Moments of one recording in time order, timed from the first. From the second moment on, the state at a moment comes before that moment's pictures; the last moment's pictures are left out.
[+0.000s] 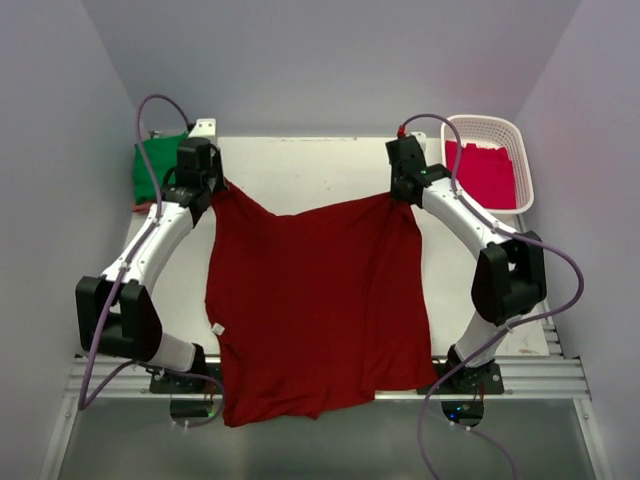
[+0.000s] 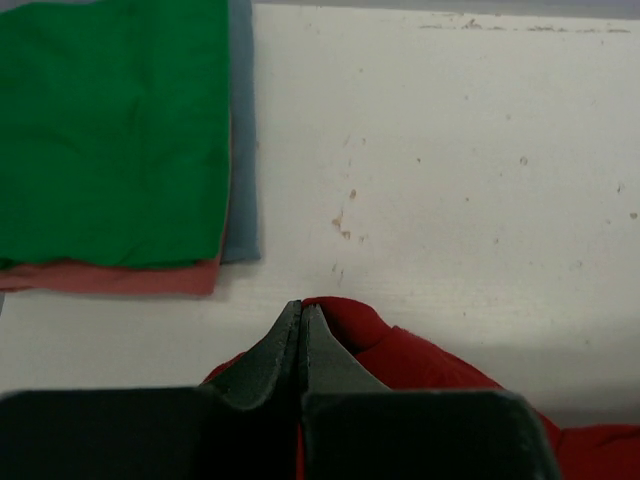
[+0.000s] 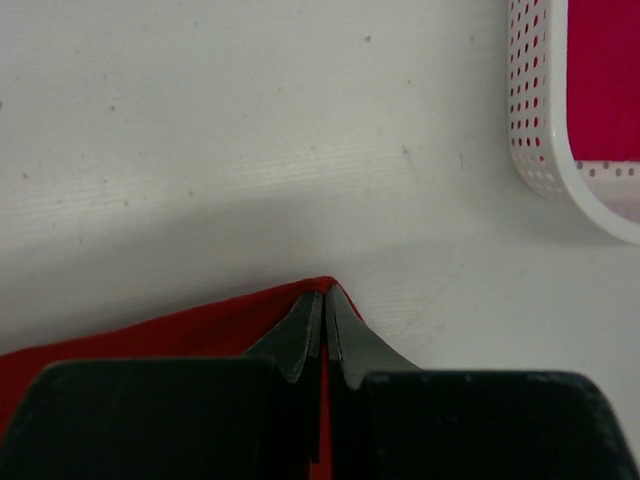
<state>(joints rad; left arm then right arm) -0.15 1.43 1.17 -0.28 -0.22 -0.11 0.38 1.72 1.43 -0.58 0.41 0.31</state>
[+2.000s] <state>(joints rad) -0.39 1.45 0.68 -0.07 0.07 -0.41 0.35 1.68 1.11 -0.59 0.42 0.52</state>
